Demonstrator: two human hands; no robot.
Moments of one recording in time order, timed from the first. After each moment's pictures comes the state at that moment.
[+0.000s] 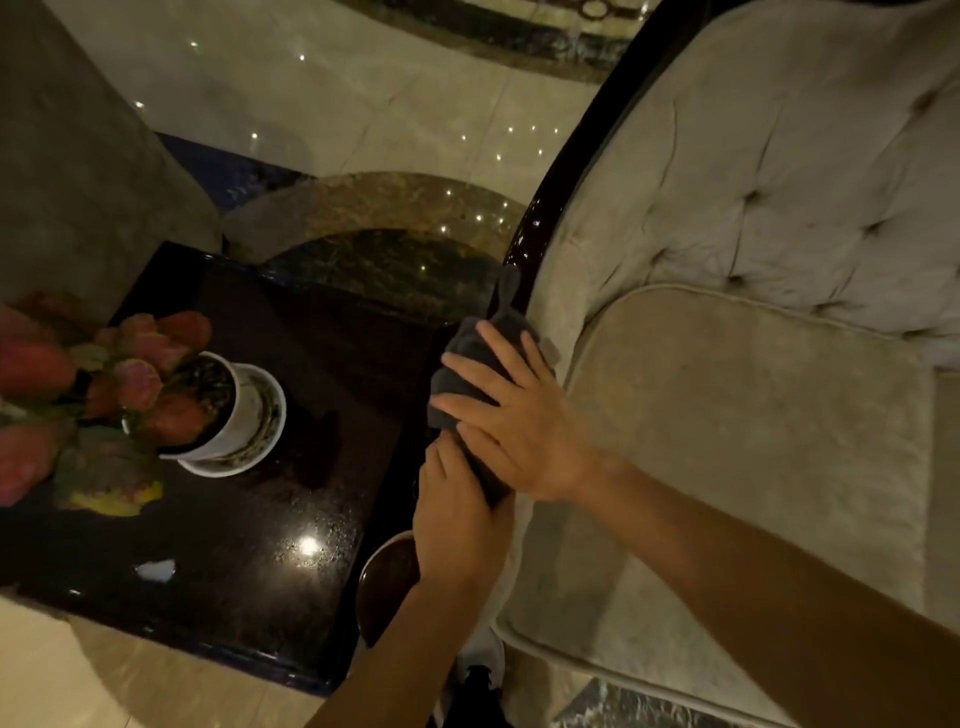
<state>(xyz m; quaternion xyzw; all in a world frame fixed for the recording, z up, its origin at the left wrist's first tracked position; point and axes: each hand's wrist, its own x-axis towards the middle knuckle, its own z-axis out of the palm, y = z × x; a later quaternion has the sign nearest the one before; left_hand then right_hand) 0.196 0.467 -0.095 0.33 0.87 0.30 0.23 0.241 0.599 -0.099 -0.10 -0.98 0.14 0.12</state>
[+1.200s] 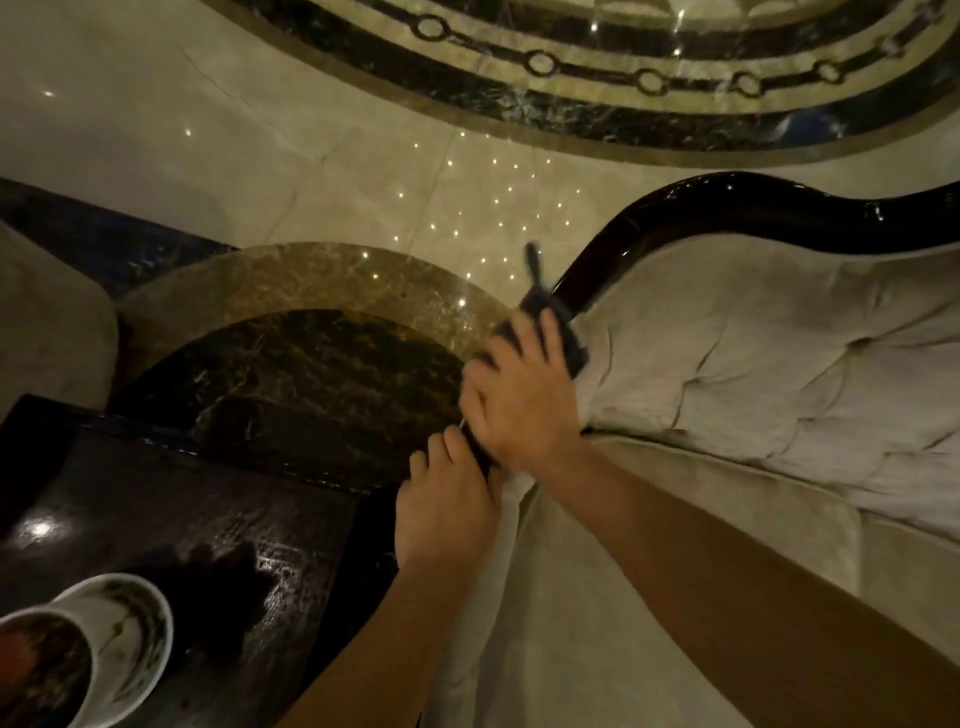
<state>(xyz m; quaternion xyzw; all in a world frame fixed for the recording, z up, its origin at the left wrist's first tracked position) 0.090 0.750 -0.066 0.42 0.88 0.08 0.20 0.130 0.886 -0.062 -0.29 -0.95 0.00 0.06</state>
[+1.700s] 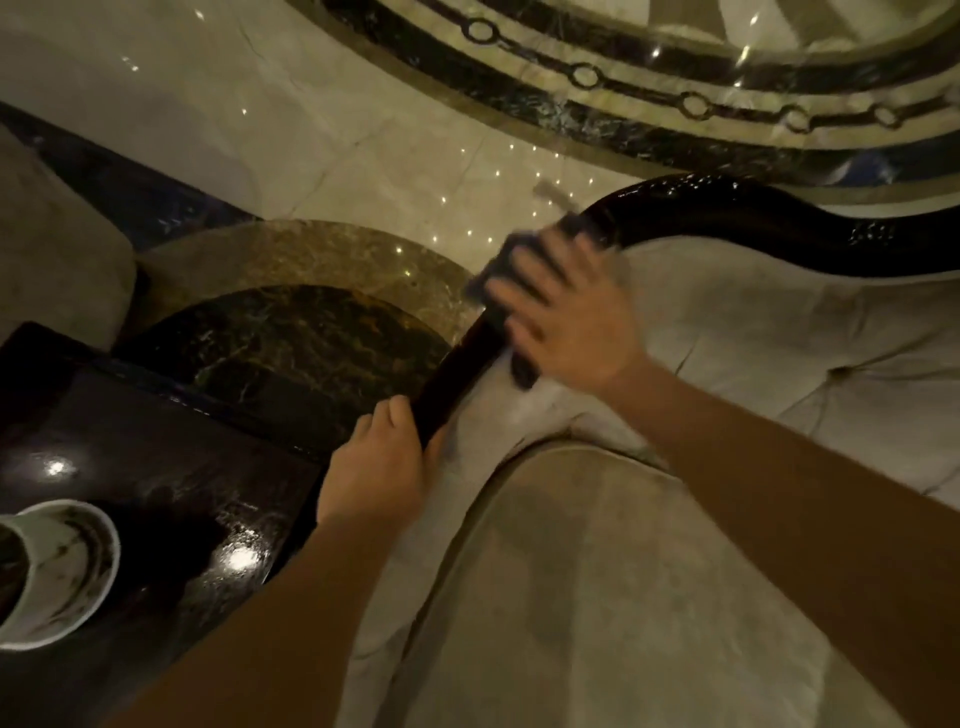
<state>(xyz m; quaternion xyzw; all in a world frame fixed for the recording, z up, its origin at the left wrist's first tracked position) 0.092 0.757 -0.064 0.39 0.88 0.10 0.23 0.178 1.001 -0.047 -0.23 -0.94 -0.21 0.15</state>
